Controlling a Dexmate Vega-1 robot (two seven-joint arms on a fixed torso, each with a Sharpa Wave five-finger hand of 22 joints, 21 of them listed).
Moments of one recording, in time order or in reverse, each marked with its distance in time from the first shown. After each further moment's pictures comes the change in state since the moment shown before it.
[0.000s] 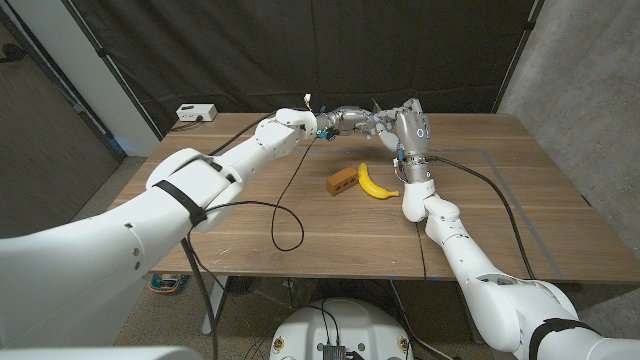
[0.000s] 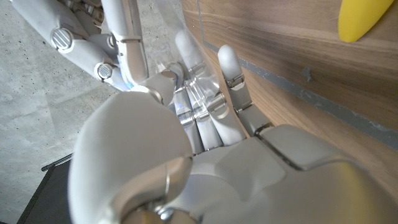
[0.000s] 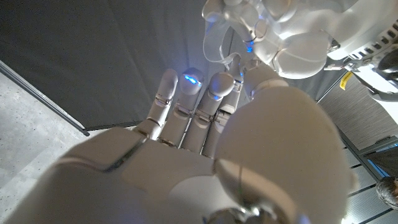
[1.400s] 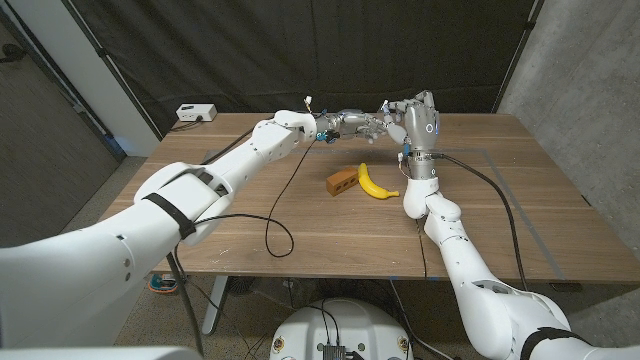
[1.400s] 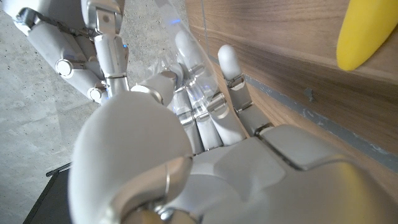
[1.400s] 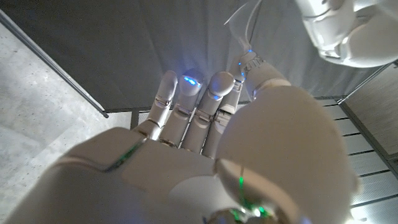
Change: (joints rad) left arm 0.044 0.060 0.014 -0.141 -0.039 0.086 -0.019; left_hand 0.003 0.003 -0.003 -0.003 0.001 0.000 0.000 -0.007 0.003 0.000 0.000 0.000 0.009 0.002 0.002 0.000 0.009 0.000 0.000 0.000 0.000; right arm -0.038 0.086 0.118 -0.107 -0.031 -0.034 0.003; right_hand -0.009 -0.009 0.020 0.002 0.018 0.003 0.003 0.001 0.005 -0.011 0.004 -0.003 -0.019 -0.022 0.004 0.023 -0.003 -0.025 0.000 0.000 0.034
